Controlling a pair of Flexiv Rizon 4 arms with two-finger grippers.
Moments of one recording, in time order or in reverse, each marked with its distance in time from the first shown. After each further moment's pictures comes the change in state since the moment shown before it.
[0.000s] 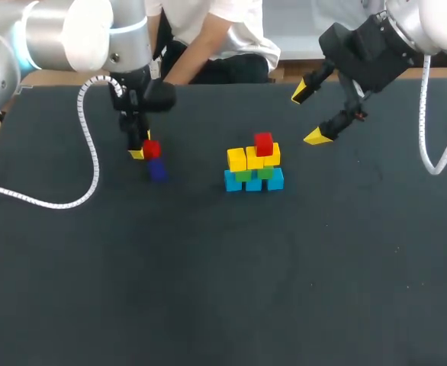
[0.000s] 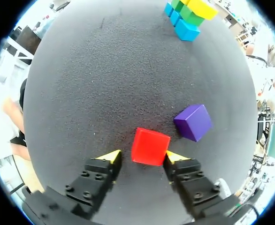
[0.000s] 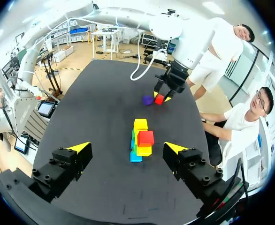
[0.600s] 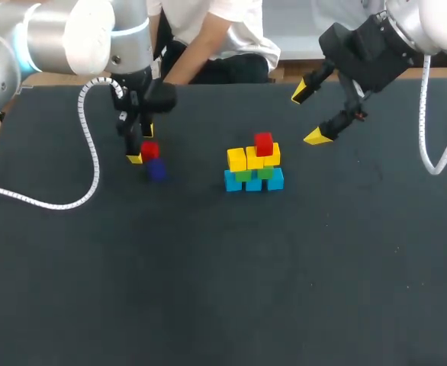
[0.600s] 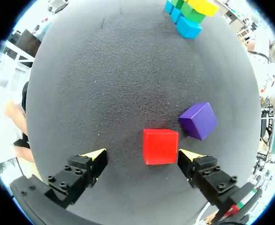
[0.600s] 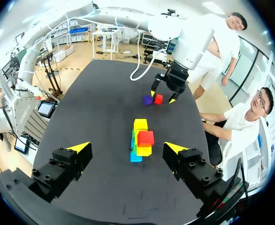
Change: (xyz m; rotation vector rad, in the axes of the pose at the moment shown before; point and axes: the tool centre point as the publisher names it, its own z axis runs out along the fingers) left arm 0.001 0.006 0.002 -0.032 0.016 0.021; right arm 0.000 0.000 0.000 0.000 0.000 0.000
